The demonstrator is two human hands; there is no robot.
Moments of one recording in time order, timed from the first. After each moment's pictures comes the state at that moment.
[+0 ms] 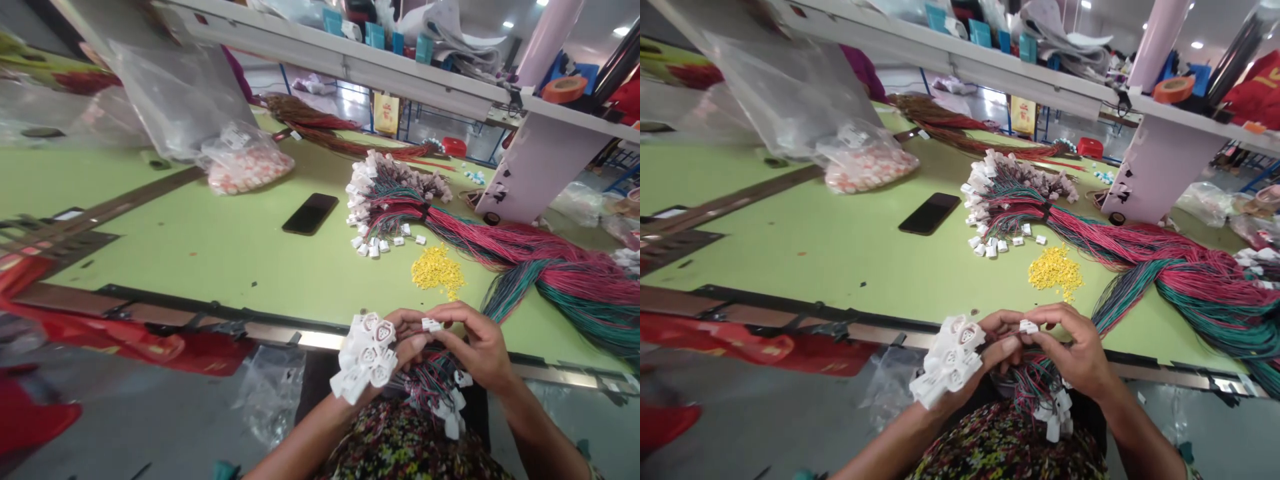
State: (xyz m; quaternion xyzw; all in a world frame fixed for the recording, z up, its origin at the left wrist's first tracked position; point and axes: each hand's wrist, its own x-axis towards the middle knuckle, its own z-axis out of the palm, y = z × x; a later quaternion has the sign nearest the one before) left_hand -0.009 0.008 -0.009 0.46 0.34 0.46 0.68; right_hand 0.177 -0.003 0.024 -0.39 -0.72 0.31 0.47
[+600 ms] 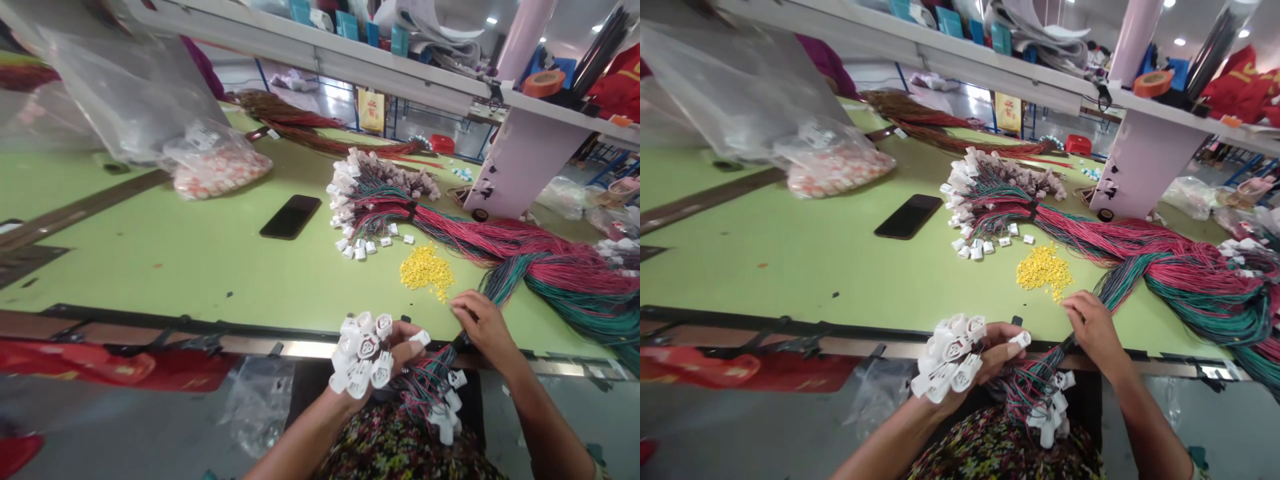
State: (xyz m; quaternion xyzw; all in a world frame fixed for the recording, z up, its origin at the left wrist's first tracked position) left_hand -0.006 0.009 -0.013 0.48 0.38 0.39 0.69; right_hand 0.236 0.015 -0.010 -0.55 -0.74 0.17 0.36
